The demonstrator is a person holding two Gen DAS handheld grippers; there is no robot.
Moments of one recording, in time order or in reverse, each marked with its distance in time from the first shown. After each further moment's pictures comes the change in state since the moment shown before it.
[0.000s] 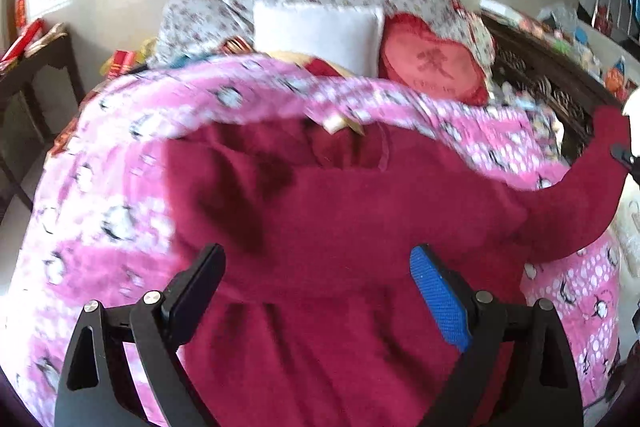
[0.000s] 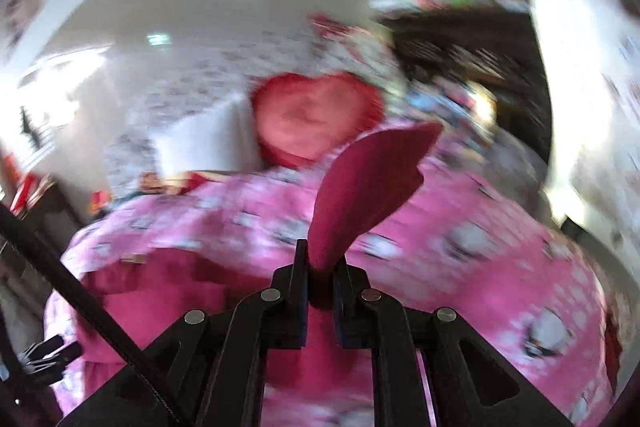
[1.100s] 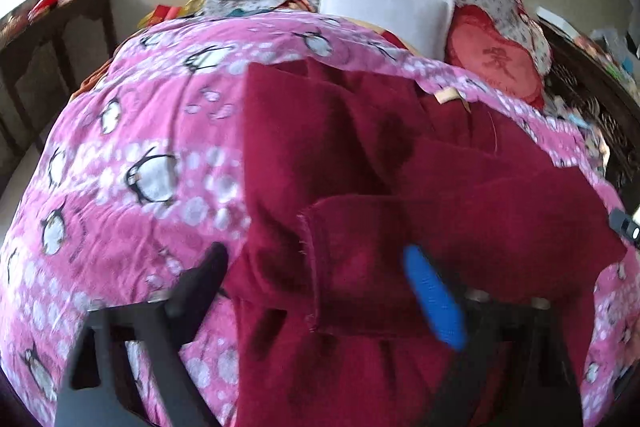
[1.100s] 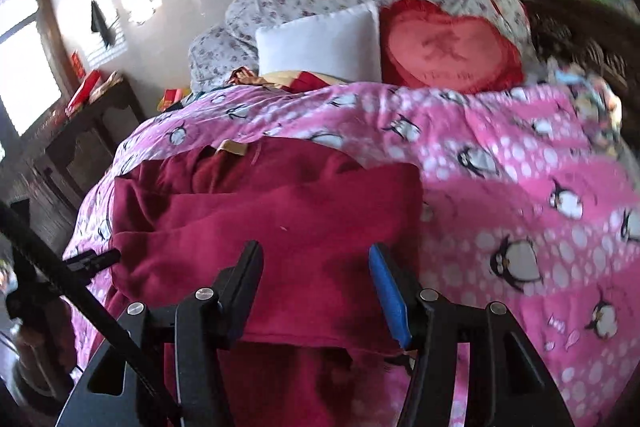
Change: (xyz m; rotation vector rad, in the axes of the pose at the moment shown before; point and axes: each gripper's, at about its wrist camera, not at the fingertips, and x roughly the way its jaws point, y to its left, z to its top) left arm 0.064 0.067 -0.027 -0.107 0.085 0.091; right arm 0.089 0.075 -0.076 -0.131 0.258 0.200
